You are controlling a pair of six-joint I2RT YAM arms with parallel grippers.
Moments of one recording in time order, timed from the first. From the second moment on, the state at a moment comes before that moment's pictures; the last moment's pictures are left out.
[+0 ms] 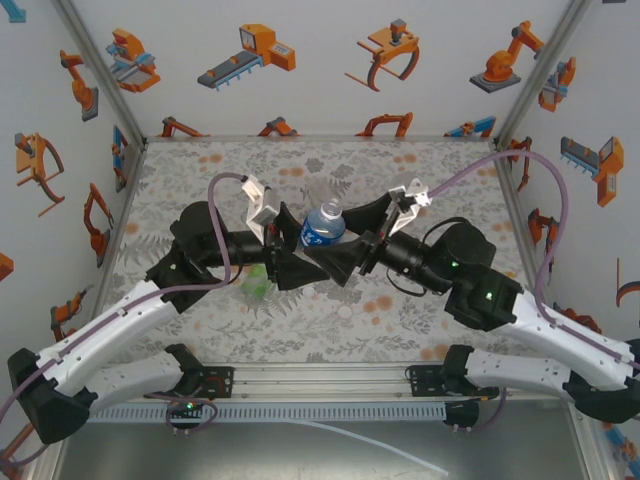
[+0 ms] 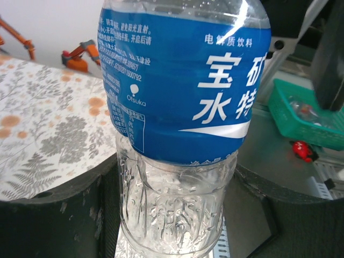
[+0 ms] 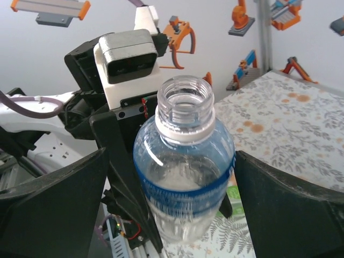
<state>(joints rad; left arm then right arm) -0.84 0.99 0.91 0.16 0.77 -0.30 1.11 0.90 1.08 0.00 -0.02 0.32</state>
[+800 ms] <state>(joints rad) -0.85 1.00 0.92 0.23 0.85 -0.36 1.11 0.93 1.08 0.05 -0.09 0.32</state>
